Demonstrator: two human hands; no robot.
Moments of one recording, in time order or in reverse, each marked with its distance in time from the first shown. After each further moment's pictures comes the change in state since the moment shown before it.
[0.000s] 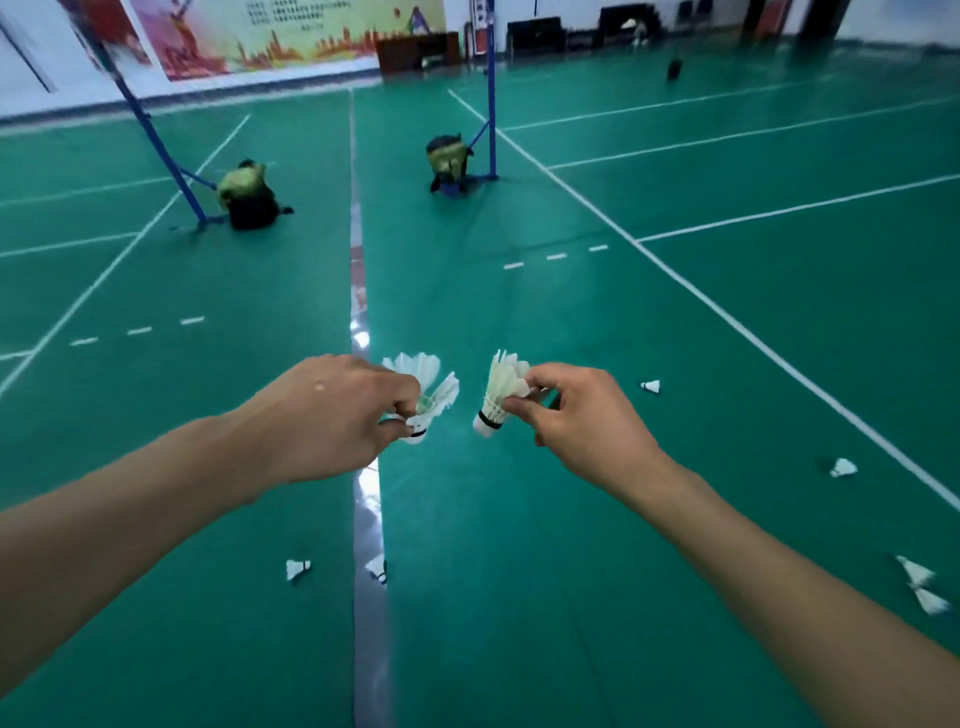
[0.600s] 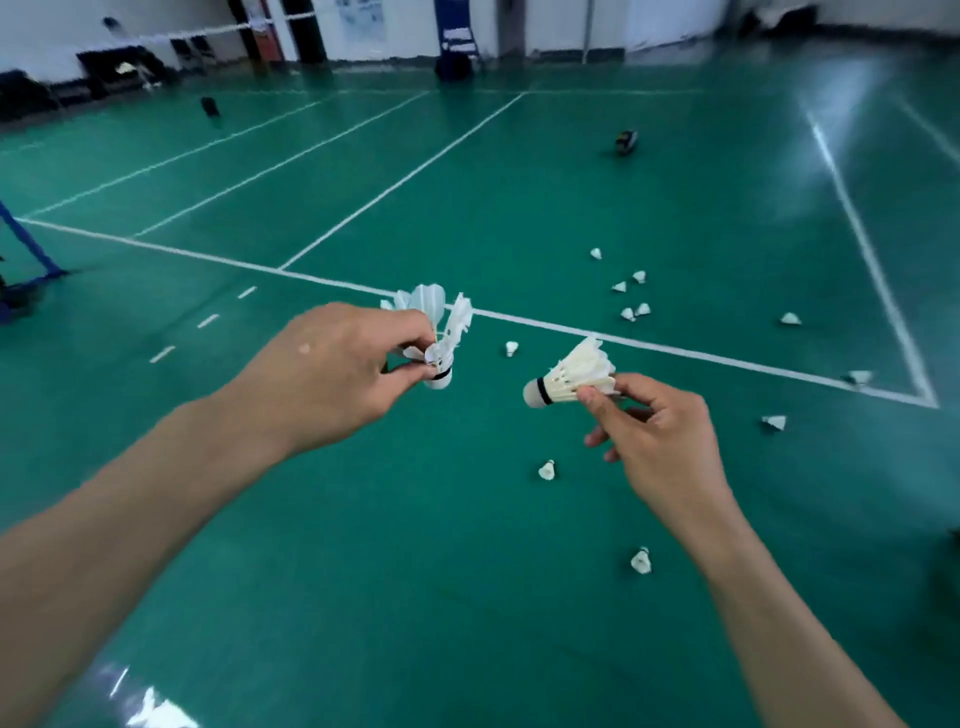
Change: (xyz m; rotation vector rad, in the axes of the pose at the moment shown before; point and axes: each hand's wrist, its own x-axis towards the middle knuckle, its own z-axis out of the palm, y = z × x) left_hand 0.077 0.207 -0.044 -0.376 0.231 0.908; right_hand -0.297 -0.029 -0.080 0.146 1.098 0.510
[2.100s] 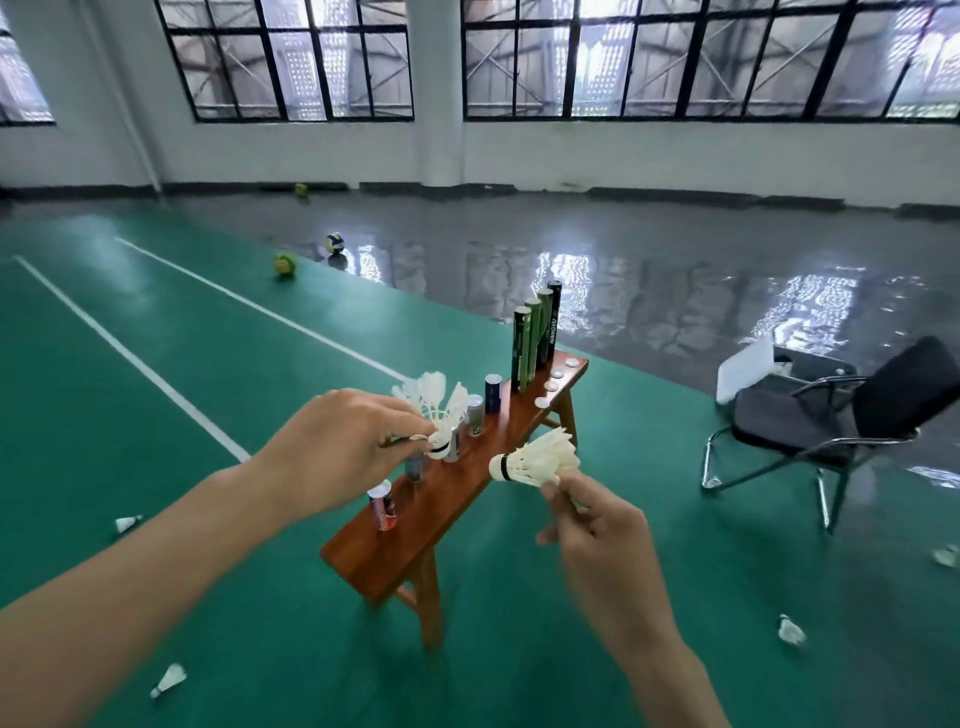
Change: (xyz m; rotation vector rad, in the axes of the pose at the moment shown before) left_hand 0.633 0.988 0.379 -0.617 -0.183 1.254; right_hand -0.052 0.155 -0.962 -0.402 1.232 0.245
